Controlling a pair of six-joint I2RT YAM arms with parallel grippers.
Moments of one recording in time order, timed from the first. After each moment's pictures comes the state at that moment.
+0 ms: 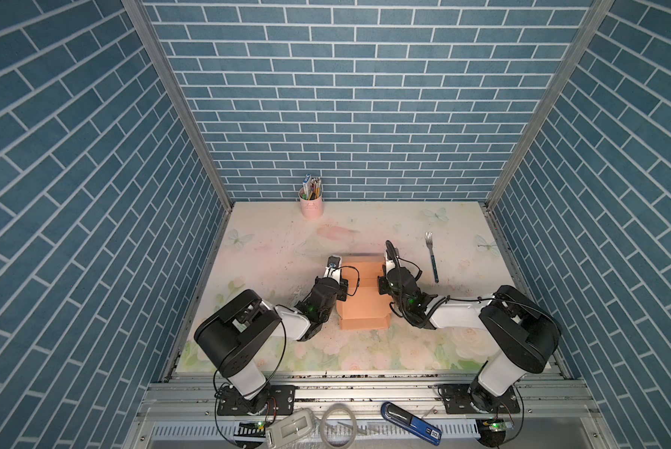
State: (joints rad) left arm -0.75 1.63 0.50 0.78 -0.41 -0.18; right arm 0.85 1.65 0.68 0.51 0.48 0.24
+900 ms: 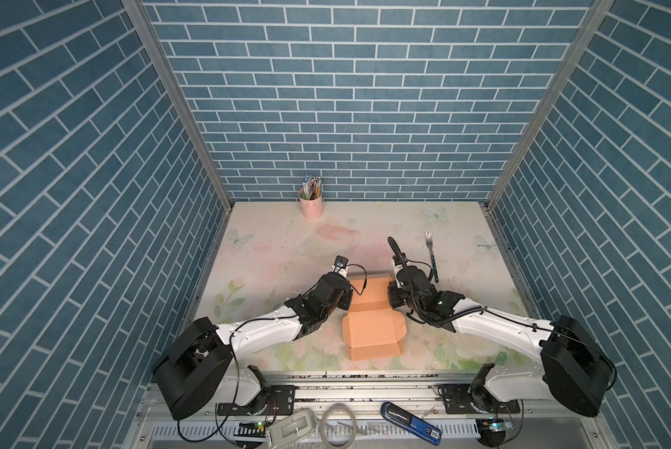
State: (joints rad) left arm -0.82 1.35 0.65 0.09 -0.29 -0.30; right arm 0.85 1.33 0.71 -0.12 0.24 0.37
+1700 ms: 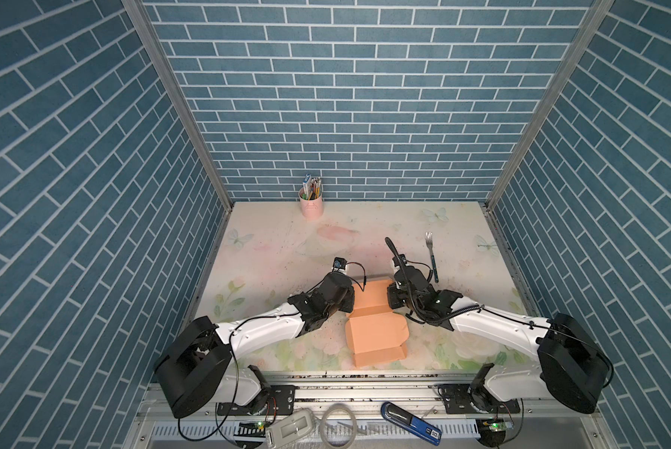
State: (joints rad) left arm -0.84 1.36 0.70 -0.07 -0.22 -0.51; right arm 0.85 1.36 0.73 -0.15 0.24 0.42
